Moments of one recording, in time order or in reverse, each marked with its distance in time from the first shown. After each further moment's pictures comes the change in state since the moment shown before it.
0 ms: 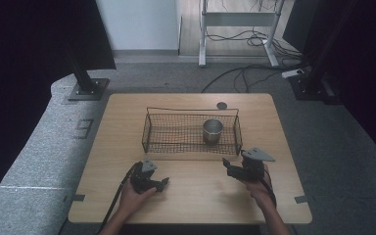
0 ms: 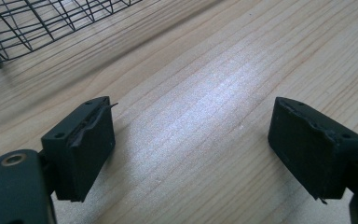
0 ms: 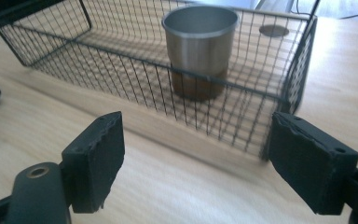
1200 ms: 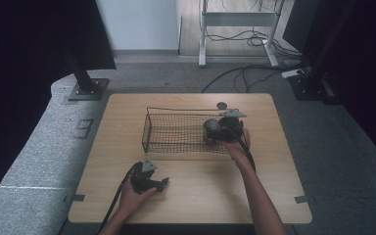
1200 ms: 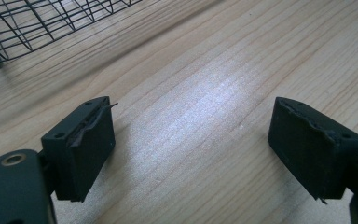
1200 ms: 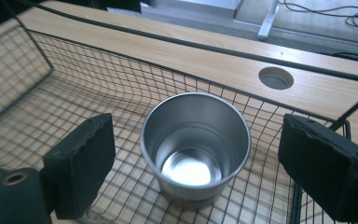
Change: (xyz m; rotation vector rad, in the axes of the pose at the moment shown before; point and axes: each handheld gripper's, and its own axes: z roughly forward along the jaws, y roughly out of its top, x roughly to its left) left arm 0.000 0.000 0.000 0.002 0.000 0.001; right arm 0.006 0.100 0.093 0.081 -0.074 0.004
